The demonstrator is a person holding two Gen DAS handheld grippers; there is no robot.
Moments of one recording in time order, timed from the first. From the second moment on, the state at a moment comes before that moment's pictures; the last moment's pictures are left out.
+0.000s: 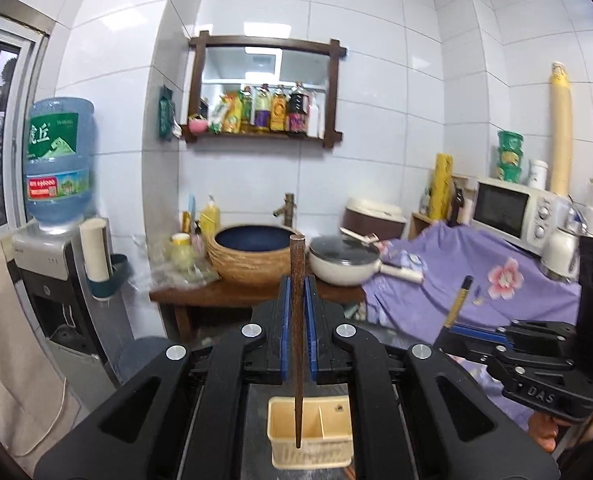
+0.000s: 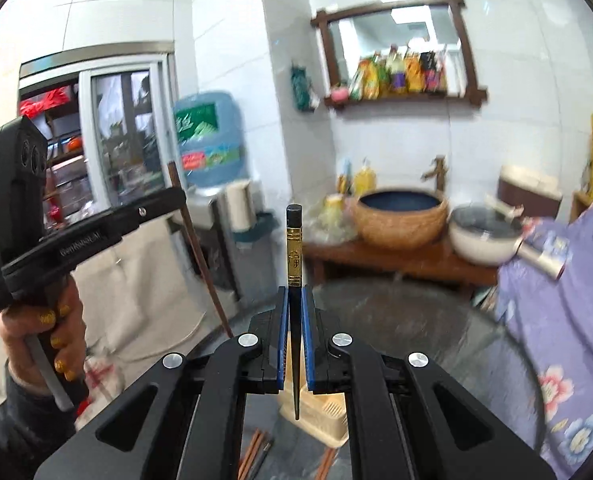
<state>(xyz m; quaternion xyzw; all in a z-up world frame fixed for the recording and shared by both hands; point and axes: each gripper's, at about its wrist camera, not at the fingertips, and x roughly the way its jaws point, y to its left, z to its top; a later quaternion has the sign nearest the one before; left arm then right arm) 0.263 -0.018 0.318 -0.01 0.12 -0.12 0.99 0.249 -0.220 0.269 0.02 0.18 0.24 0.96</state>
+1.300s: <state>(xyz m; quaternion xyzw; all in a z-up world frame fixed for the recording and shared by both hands) 0.352 -0.040 0.145 -0.04 0.27 -0.09 0.96 0.306 -0.210 0.153 0.01 0.24 0.18 0.95</state>
